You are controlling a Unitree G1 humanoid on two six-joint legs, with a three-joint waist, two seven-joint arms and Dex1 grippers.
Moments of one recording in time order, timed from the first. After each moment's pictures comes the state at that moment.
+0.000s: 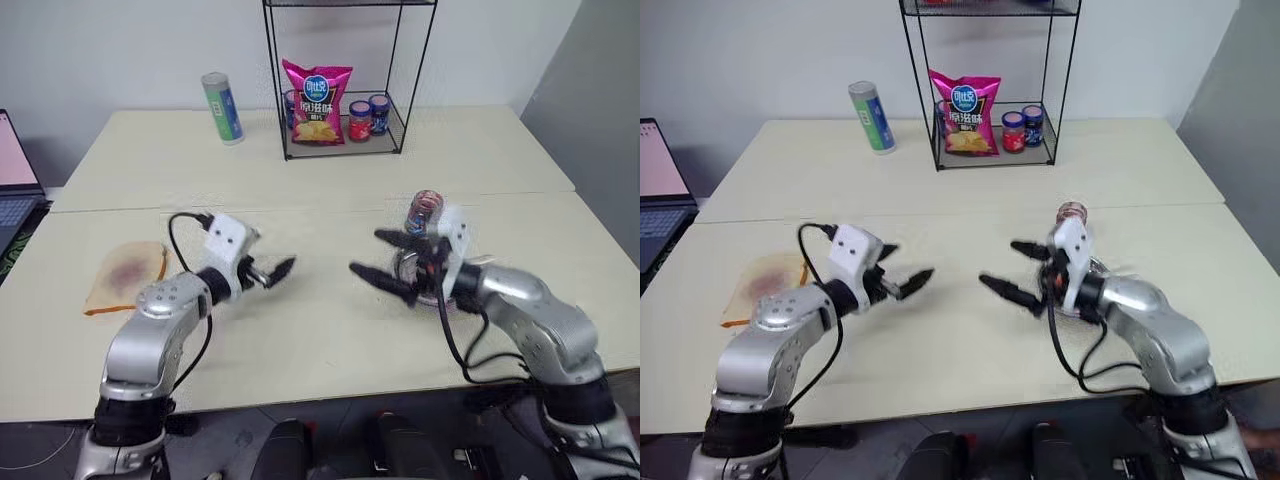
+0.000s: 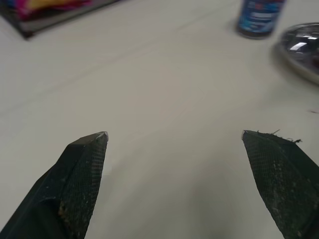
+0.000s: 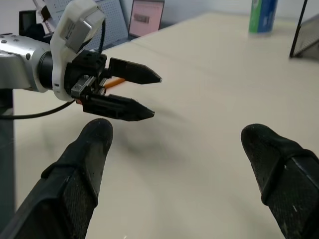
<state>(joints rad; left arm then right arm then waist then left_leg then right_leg) -0.20 0.51 0.04 -0.38 -0.28 0.72 -0.61 -0.29 -0.51 0.08 -0.44 0.61 0.75 0.67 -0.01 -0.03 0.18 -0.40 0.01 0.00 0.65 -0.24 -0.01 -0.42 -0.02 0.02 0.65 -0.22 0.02</state>
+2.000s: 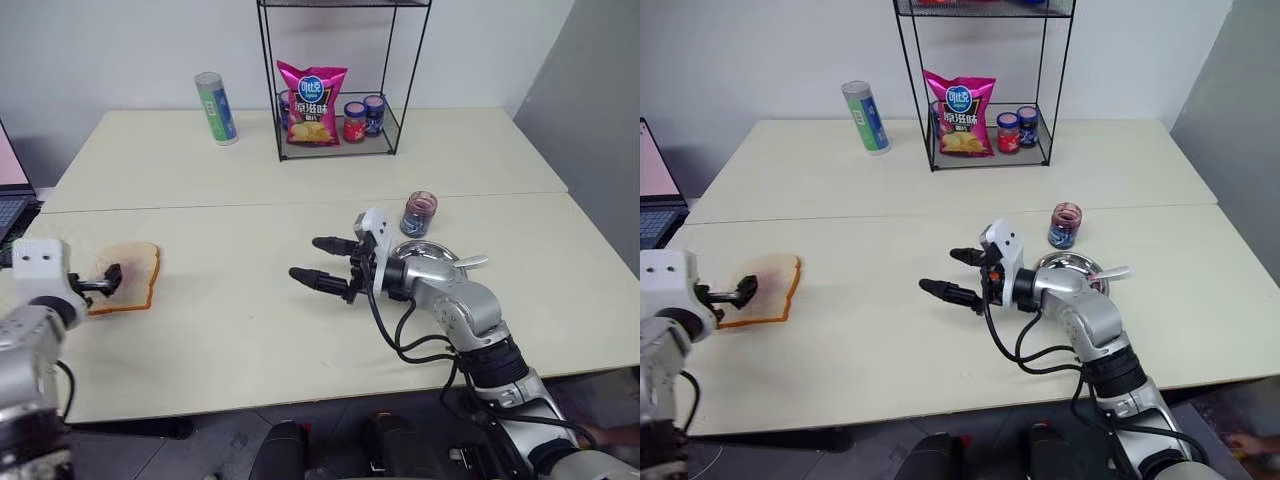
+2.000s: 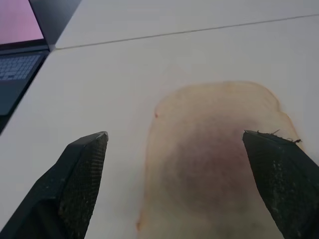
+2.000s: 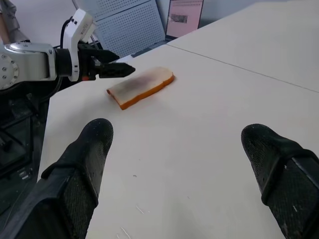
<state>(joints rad) -0.21 0.80 0.54 0.22 -0.26 0.58 -0.44 -0.57 -0.19 0.25 -0.04 0.45 0.60 0.76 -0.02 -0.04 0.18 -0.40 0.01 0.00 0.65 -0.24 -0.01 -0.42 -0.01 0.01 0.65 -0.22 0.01</state>
